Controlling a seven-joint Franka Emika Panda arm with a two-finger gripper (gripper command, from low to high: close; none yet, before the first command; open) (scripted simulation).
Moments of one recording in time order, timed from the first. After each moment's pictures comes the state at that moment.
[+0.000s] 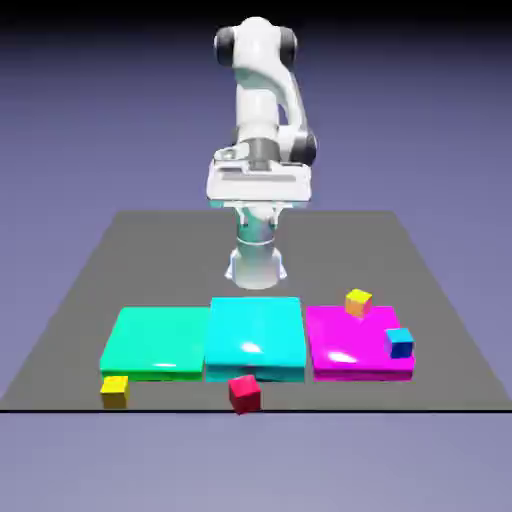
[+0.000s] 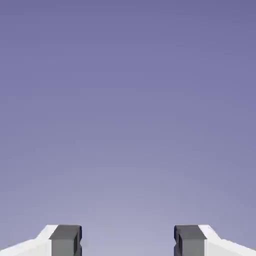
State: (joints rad) arm -0.03 -0.53 0.02 -2.79 0.01 3.04 0.70
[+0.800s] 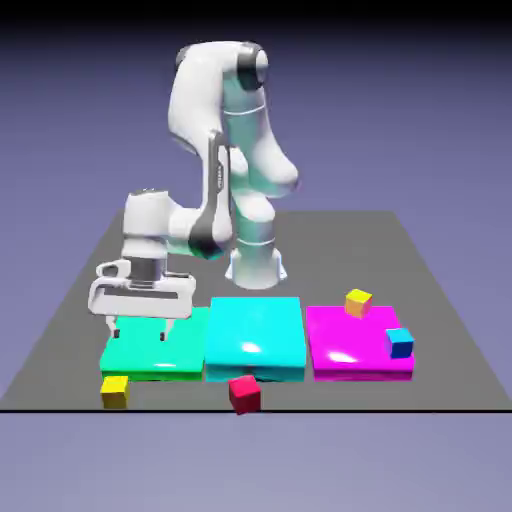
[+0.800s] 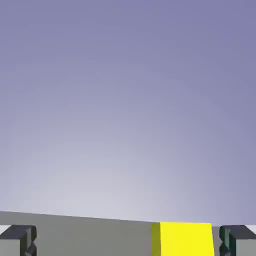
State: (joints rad) arm -0.82 0.34 0.36 -2.35 0.26 3.03 -0.04
